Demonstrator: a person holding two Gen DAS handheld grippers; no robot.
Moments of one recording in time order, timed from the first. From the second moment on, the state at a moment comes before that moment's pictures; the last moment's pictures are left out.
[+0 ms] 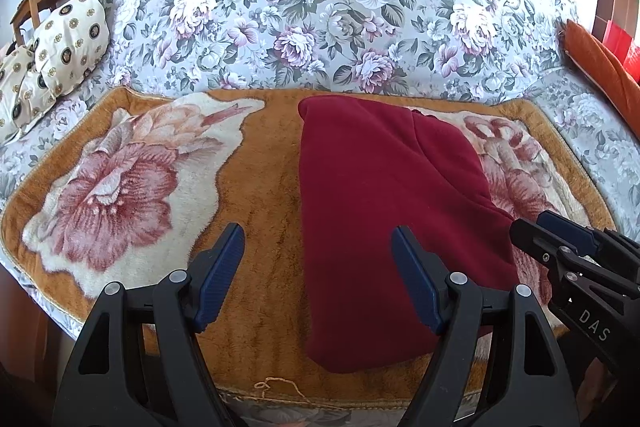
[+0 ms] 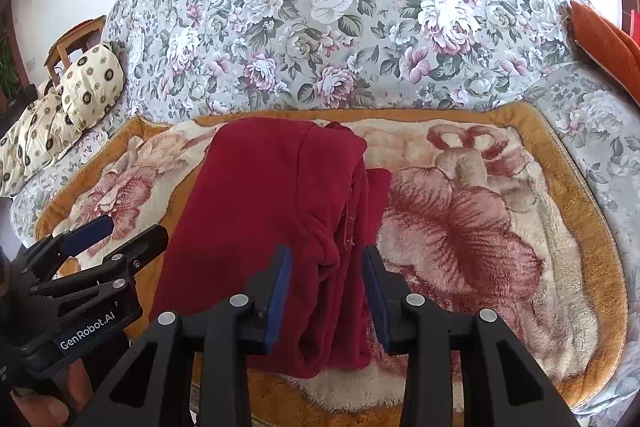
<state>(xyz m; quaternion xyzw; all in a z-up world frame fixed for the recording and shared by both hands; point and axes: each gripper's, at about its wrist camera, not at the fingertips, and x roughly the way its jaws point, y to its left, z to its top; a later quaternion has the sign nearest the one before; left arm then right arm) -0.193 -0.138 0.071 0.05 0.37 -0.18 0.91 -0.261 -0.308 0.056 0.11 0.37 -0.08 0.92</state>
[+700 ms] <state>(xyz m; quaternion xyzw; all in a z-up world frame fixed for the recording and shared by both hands) -0.193 -0.140 0.071 0.05 0.37 -0.18 0.91 -0.258 -0.304 0.054 0.11 0.38 -0.08 0.92</state>
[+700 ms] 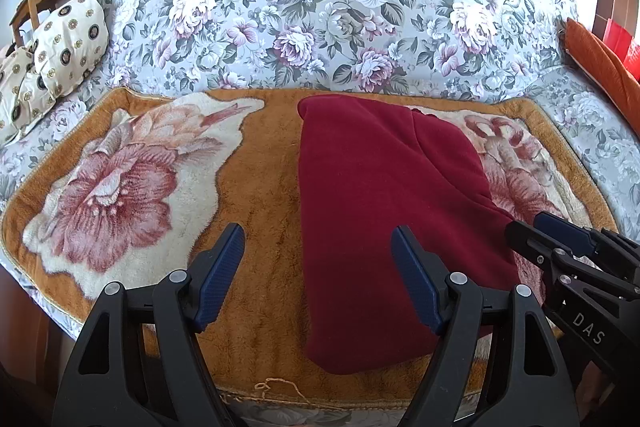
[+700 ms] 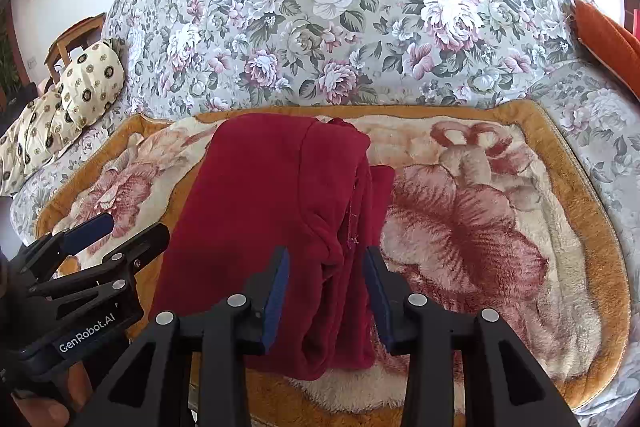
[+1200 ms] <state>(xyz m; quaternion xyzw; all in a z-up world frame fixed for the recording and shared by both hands) -0.192 -0.138 0.070 0.06 0.36 -0.18 0.91 -0.258 -0.302 0.054 0.11 0.38 -0.08 0.92</state>
